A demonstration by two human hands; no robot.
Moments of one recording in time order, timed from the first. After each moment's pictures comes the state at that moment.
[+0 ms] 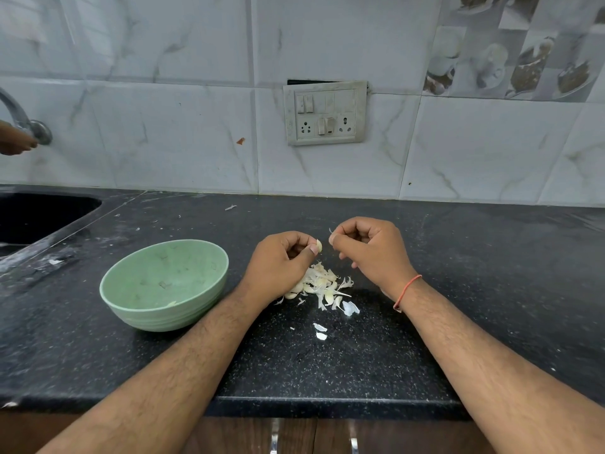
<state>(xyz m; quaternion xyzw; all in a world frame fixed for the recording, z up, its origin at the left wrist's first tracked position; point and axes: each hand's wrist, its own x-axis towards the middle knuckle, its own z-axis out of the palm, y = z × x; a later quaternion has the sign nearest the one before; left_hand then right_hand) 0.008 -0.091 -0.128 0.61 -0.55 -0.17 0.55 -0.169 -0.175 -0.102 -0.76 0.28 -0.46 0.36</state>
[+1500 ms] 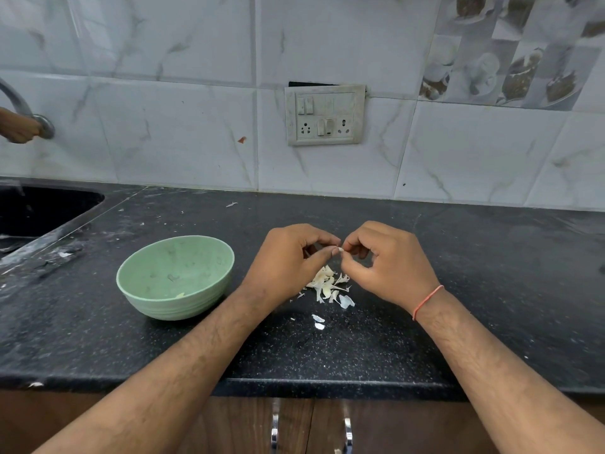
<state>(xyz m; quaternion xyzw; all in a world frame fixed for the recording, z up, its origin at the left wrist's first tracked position) -0.012 -0.059 -0.100 0.54 -0.67 -0.02 0.50 -0.208 -0.145 -0.089 -0.88 0.19 -0.43 -0.02</state>
